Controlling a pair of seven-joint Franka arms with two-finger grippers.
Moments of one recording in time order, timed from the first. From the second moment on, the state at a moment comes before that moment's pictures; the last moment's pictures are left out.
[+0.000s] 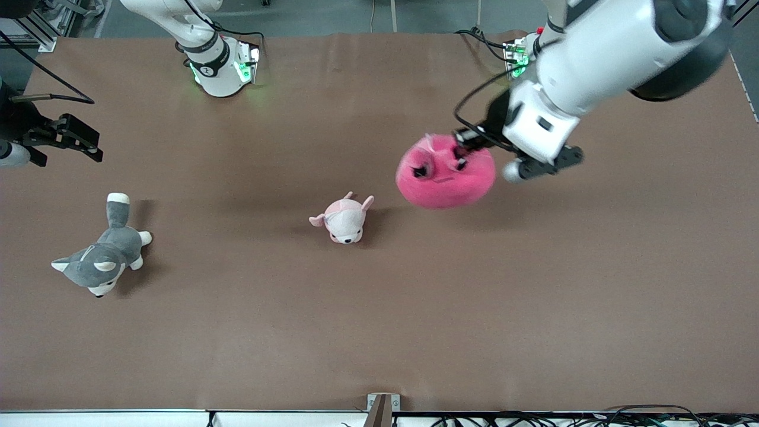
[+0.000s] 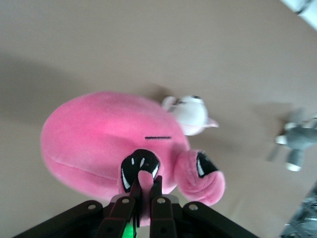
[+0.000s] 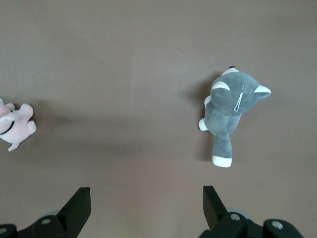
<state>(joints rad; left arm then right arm) -0.18 0.25 -0.42 -1.32 -0.30 1.74 -0.92 0.02 -0.02 0.00 -1.56 -0.02 1.54 -0.08</state>
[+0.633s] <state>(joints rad) -0.51 0.36 -0.42 -1.32 -0.30 2.20 -1.15 -0.04 0.08 -0.01 -1.54 0.53 1.54 -0.08</state>
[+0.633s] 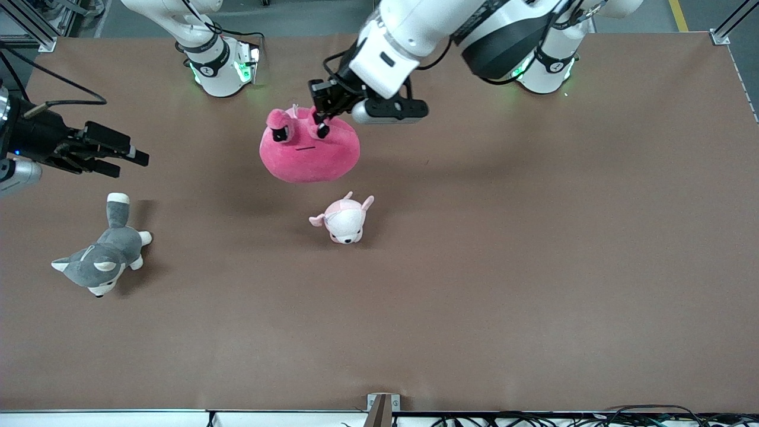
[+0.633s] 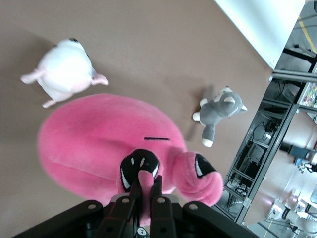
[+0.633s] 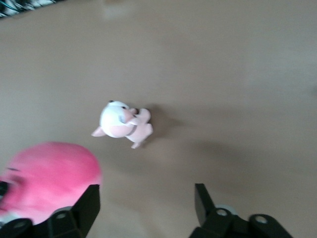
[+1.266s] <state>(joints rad) -0.57 0.41 -0.42 -1.32 -0.30 2.21 -1.16 0.02 0.10 0.00 -1.50 0.58 1.55 0.04</state>
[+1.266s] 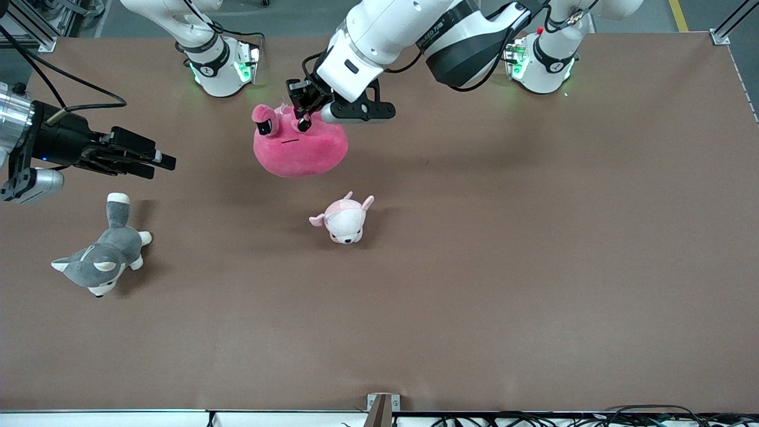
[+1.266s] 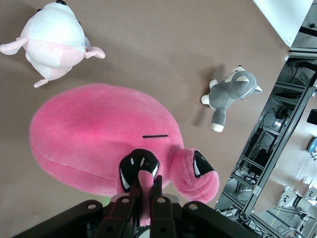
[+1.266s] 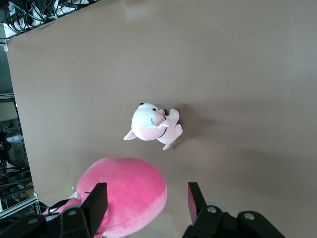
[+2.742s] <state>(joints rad) -0.56 0.41 -0.41 -1.31 -0.30 2.21 -1.16 0.23 0.12 0.01 -1.51 0.58 1.50 0.09</state>
